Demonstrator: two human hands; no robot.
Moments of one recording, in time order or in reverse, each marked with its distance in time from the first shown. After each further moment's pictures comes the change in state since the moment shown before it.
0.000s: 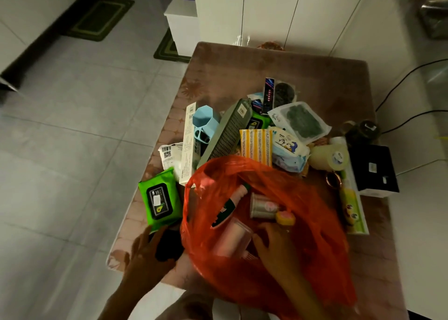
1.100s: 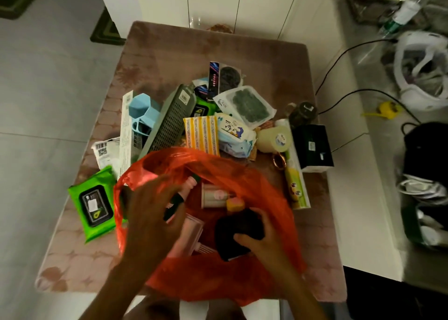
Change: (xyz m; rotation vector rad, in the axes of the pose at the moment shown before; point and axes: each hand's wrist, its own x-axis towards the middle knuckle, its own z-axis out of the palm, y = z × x) left_hand 0.011 0.193 -0.019 -0.129 0.261 0.543; right_hand -0.028 0.034 -0.071 0.803 -0.064 0.317
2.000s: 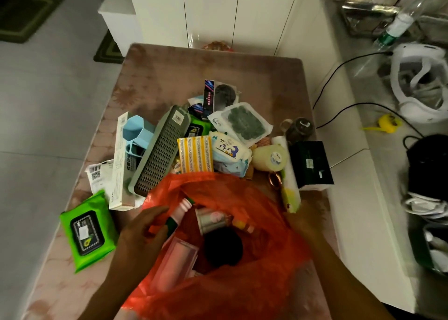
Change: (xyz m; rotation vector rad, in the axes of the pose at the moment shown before) left_hand 0.022 -0.023 0.012 -0.396 -0.095 -0.230; right_hand 0.134 0.011 -0.121 -0.408 0.404 0.186
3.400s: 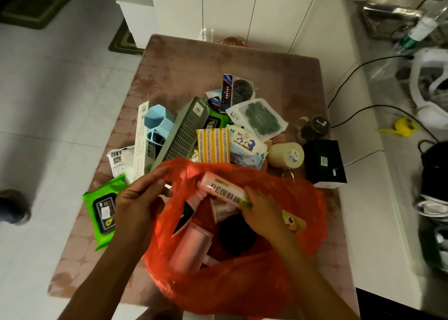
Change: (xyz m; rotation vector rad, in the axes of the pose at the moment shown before) left_hand 0.016 0.029 -0.036 -0.837 0.238 -0.307; right_hand -0.096 -0.085 0.070 -0.680 -0.138 -0.596
